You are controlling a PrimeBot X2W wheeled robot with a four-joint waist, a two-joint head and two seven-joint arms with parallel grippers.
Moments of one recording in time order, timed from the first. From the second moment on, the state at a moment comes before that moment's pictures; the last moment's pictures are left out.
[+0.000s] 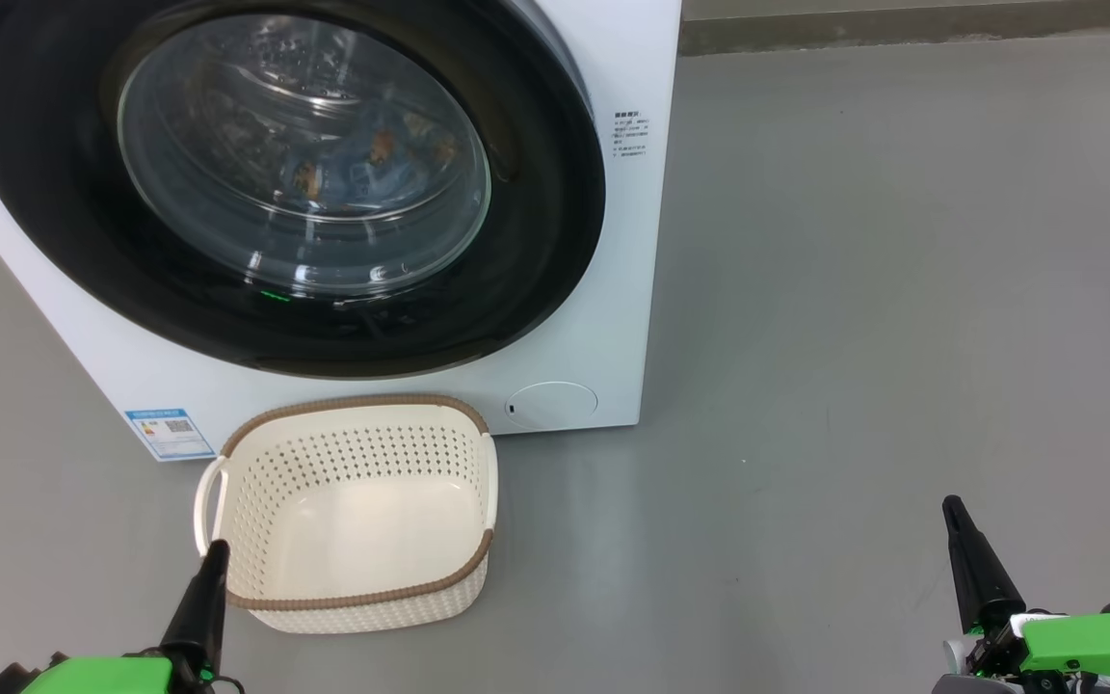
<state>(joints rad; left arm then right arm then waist) -0.07 0.05 0.05 0.26 -1.63 -0.13 0.08 -0.06 -0.04 -0.14 0.27 1.60 0.13 0.11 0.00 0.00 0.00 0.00</state>
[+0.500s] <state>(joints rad) -0.07 0.05 0.05 0.26 -1.63 -0.13 0.09 -0.06 -0.04 -0.14 0.27 1.60 0.13 0.11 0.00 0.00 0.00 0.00</state>
